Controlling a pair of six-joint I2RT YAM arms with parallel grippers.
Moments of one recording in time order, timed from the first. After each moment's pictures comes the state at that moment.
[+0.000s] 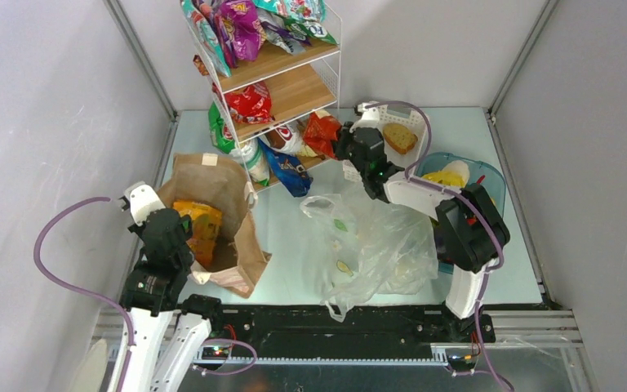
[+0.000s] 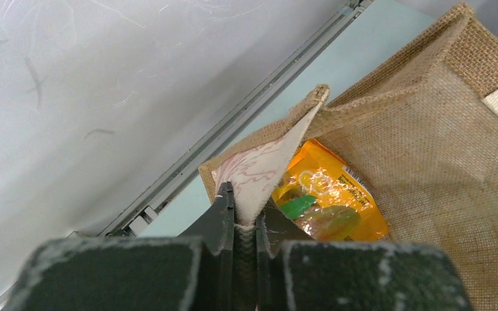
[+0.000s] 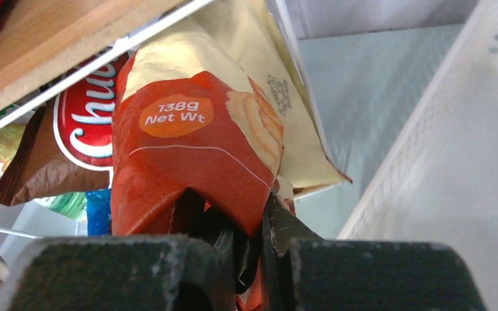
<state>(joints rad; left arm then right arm) -0.17 0.46 0.75 -0.63 -0.87 -0.24 0.61 1.82 1.21 0.44 0.24 0.44</state>
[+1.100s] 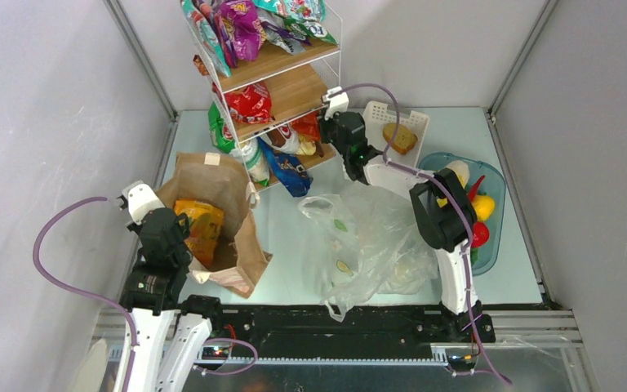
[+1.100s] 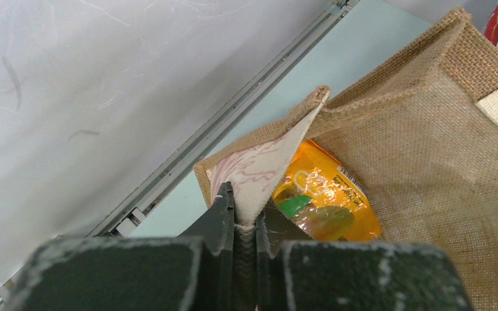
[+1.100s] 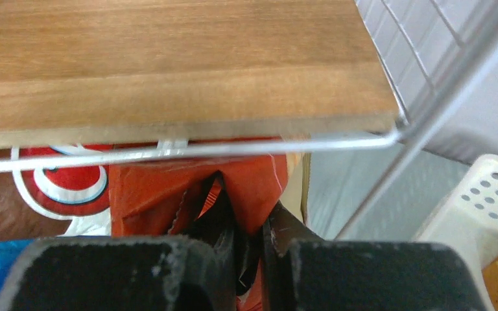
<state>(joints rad) -0.11 0.46 0.75 -0.61 -0.77 -0.23 0.60 2.09 1.51 0.52 0.16 0.03</state>
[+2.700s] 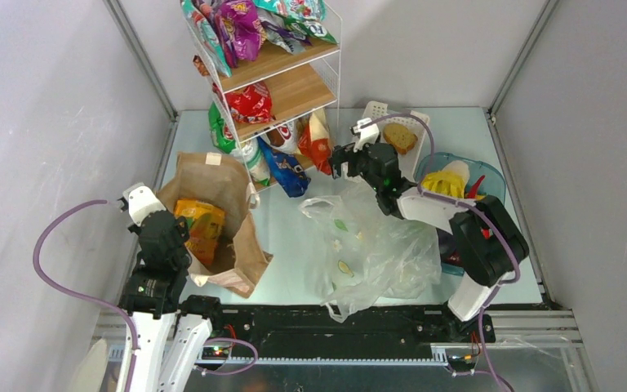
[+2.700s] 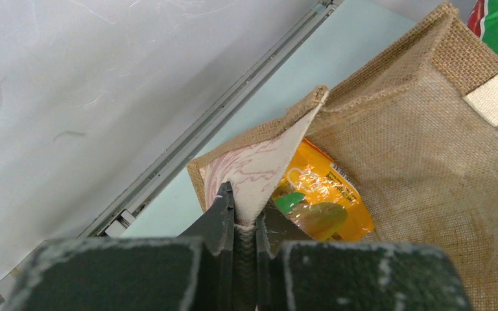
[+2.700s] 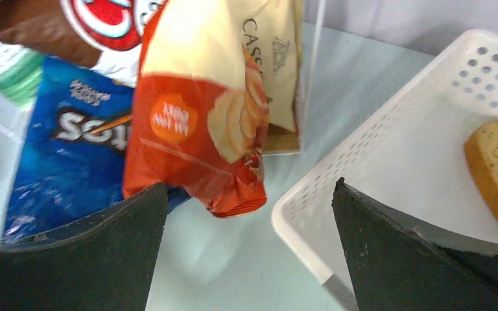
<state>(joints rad) -0.10 0.44 0.73 -0.61 -0.72 -0.23 0.57 1.74 1.02 0.55 0.08 0.09</state>
